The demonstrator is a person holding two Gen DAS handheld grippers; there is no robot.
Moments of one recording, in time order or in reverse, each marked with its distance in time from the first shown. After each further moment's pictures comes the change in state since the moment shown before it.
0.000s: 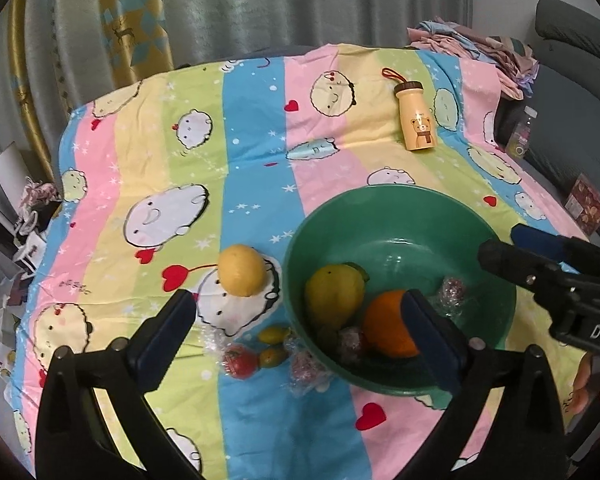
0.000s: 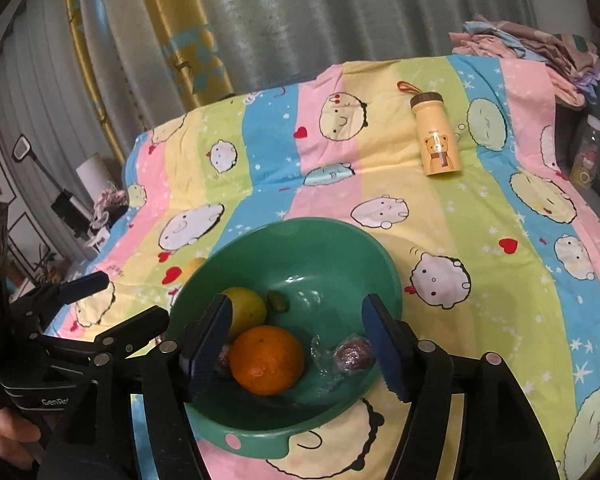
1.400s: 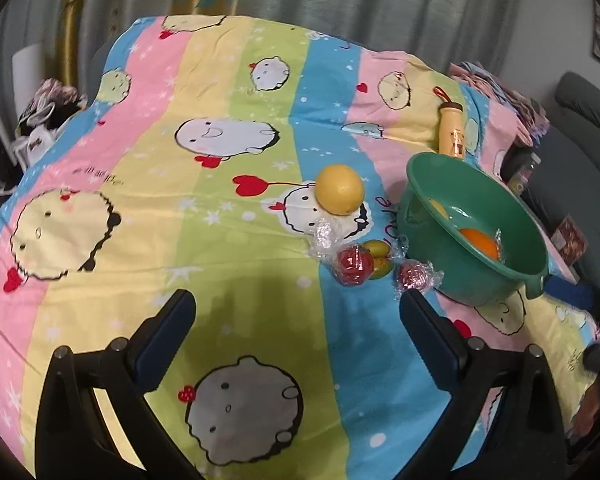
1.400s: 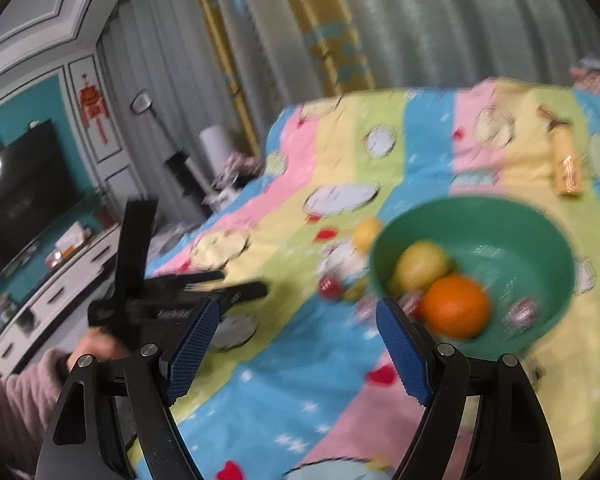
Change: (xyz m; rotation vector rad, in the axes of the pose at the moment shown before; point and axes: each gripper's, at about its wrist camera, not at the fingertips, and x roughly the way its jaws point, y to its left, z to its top) left arm -0.003 0.119 -0.102 -0.237 -0.027 -0.145; right arm -0.011 0.112 -0.087 -0.248 0.039 0.372
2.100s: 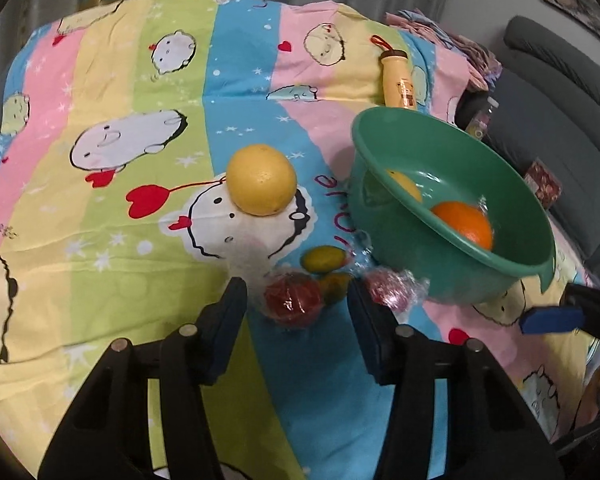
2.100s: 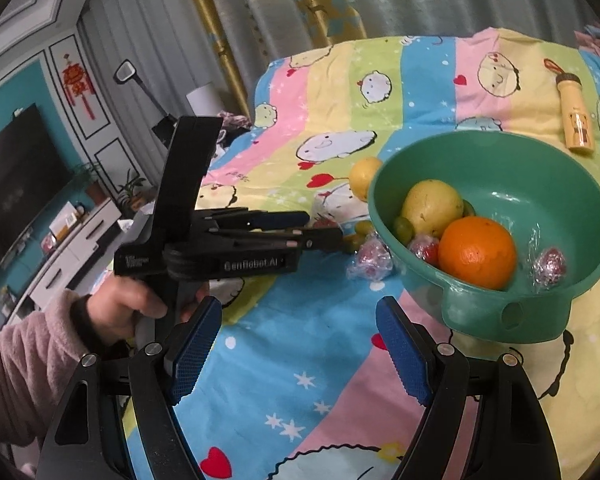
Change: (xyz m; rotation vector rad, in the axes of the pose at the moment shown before) left arm 0.077 -0.025 0.023 0.164 0.113 -0.184; right arm 0.019 -0.017 -0.014 0.055 0.090 -0.016
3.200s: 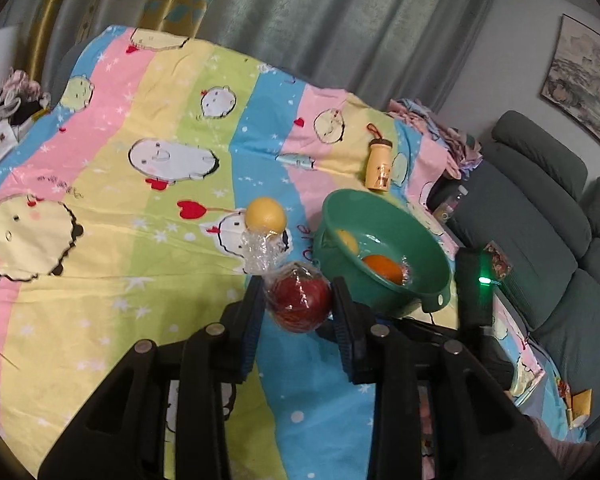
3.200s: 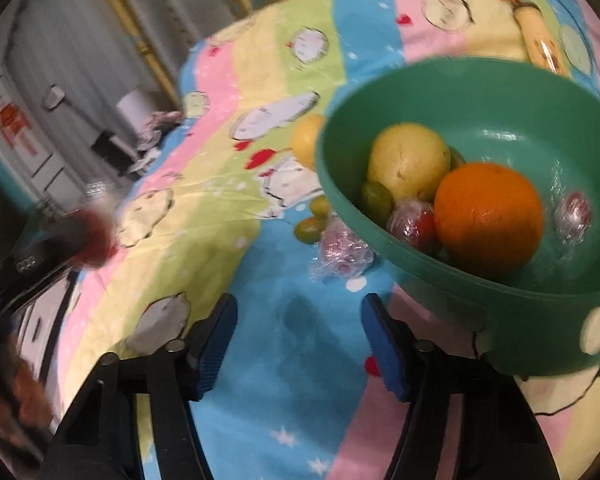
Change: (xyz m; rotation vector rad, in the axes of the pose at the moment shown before) left arm -0.134 -0.006 -0.033 -0.200 -0.226 -0.079; right arm 0.066 -0.019 0.014 0.224 0.080 -0.207
